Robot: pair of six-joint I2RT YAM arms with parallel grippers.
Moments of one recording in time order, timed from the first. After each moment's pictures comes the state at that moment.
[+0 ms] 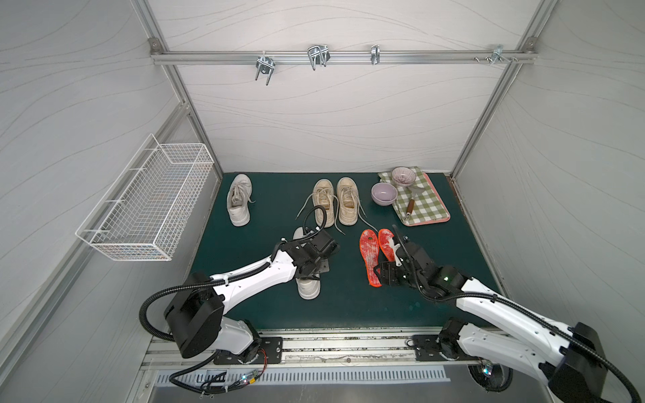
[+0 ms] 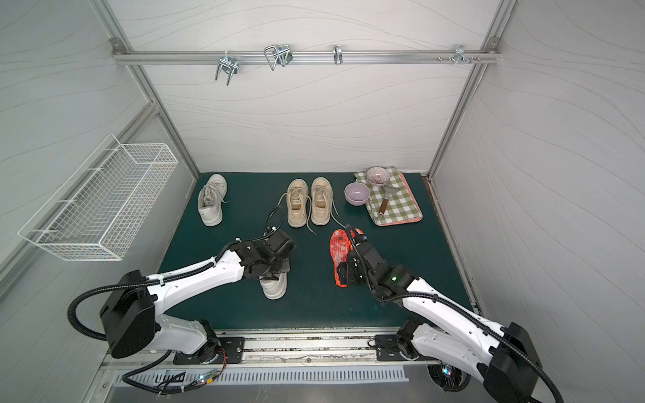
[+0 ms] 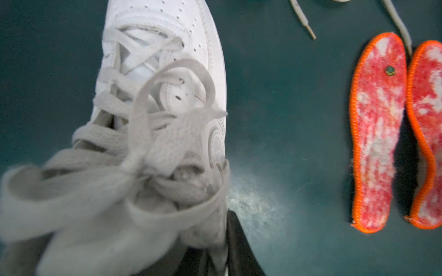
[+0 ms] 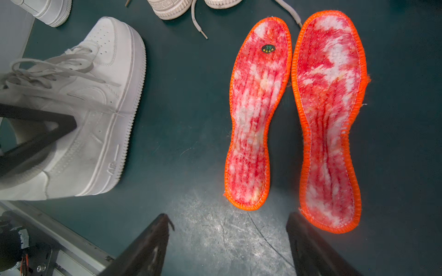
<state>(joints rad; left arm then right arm) -0.83 1.41 0.94 -0.70 -0.25 -0.91 0.83 0.95 0.63 -0.53 0.07 0.61</state>
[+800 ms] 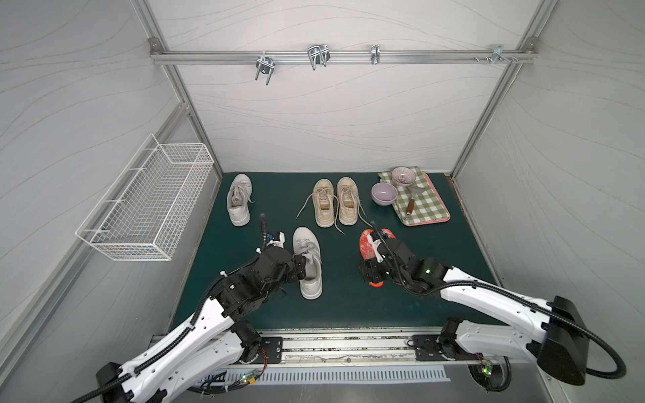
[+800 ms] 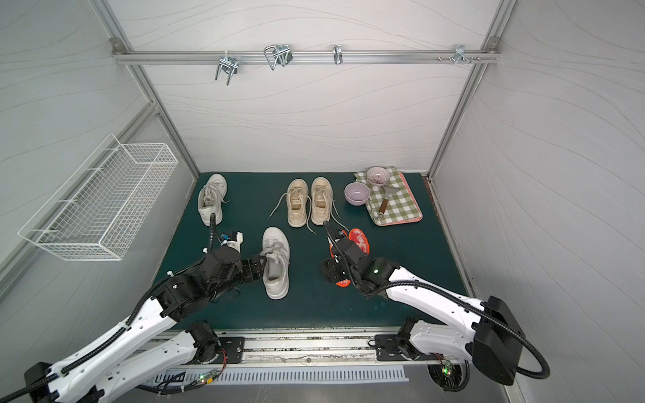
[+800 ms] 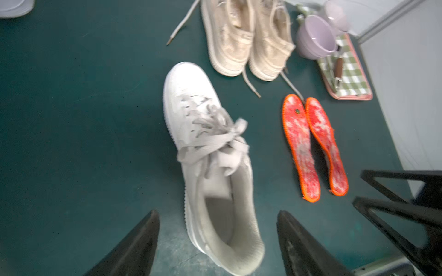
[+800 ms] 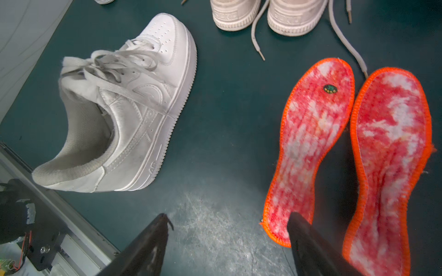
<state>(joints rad) -0.66 0.76 0.68 -0.72 -0.25 -0.76 0.97 1.16 0.77 -0.42 0.11 0.47</state>
